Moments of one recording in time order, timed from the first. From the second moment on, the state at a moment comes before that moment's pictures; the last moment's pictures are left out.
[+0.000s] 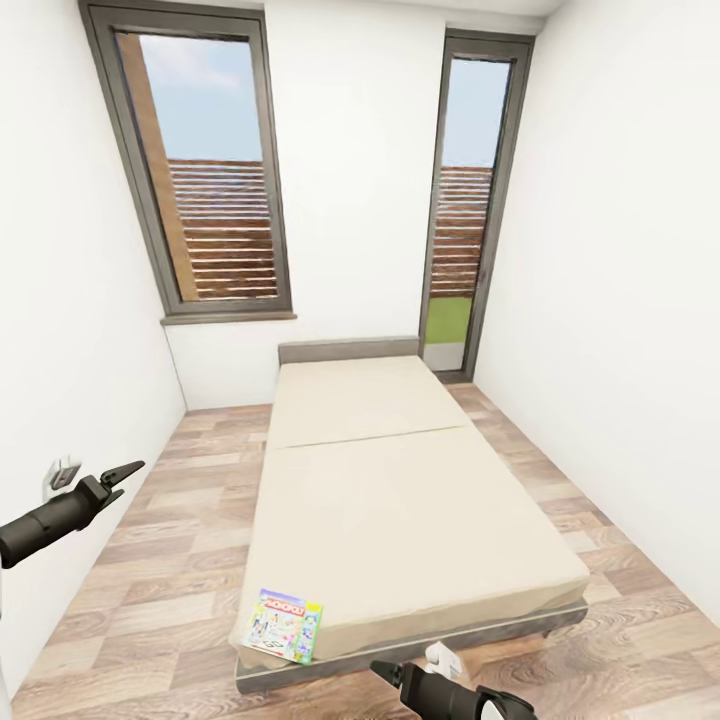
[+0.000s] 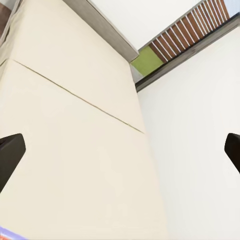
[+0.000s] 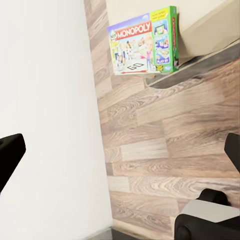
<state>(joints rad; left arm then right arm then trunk) -0.60 0.26 0.81 -1.08 0.12 0.91 -0.87 -0.37 0.06 0.03 -0.42 -0.46 0.37 0.61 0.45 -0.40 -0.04</state>
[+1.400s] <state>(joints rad) -0.60 0.26 0.81 -1.08 0.12 0.91 -0.87 -0.38 0.10 0.04 -0.31 -0.45 0.27 0.60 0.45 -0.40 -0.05</state>
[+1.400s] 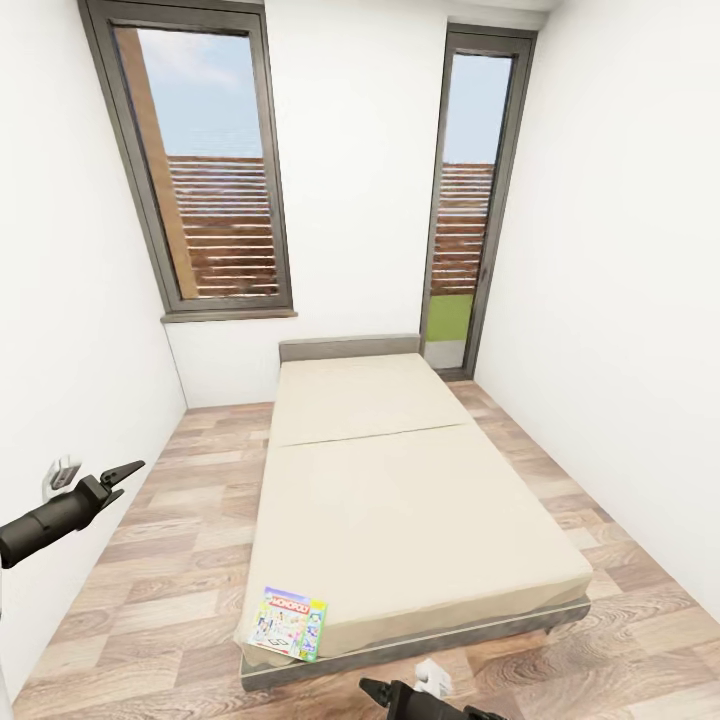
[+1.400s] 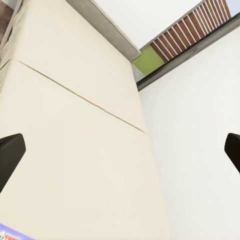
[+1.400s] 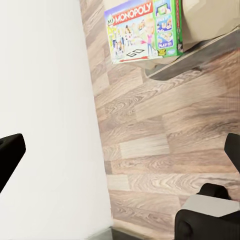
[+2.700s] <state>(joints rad) -0.60 0.26 0.81 -1.08 0.12 0.91 -0.87 -0.53 0.13 0.00 -0.33 -0.65 0.46 0.46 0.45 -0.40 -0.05</state>
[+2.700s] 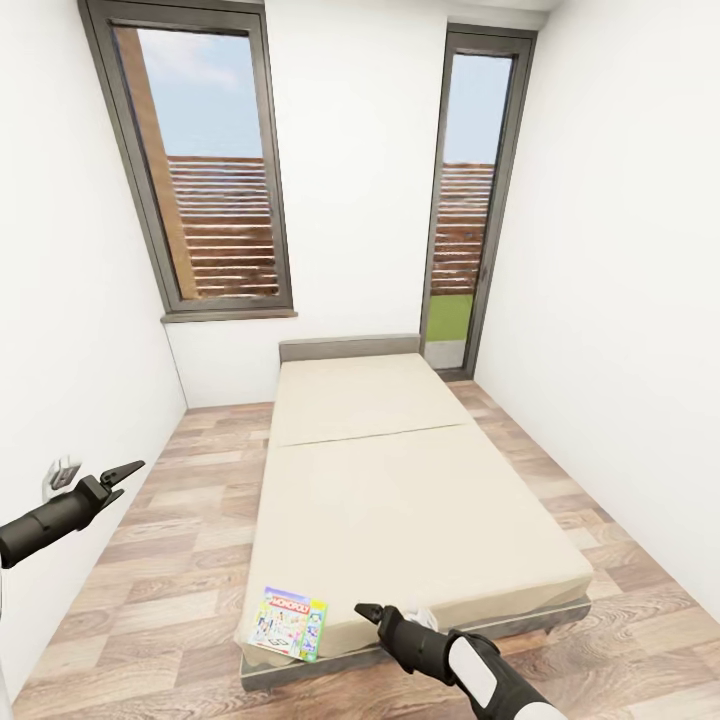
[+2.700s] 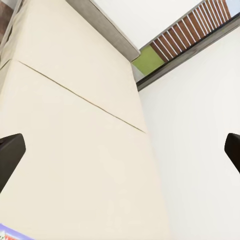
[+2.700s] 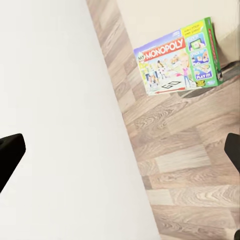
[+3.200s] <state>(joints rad) -0.60 0.26 0.81 -1.08 0.12 0.91 -0.87 -0.53 0.13 0.00 -0.33 -0.65 0.45 0.46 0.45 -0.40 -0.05</state>
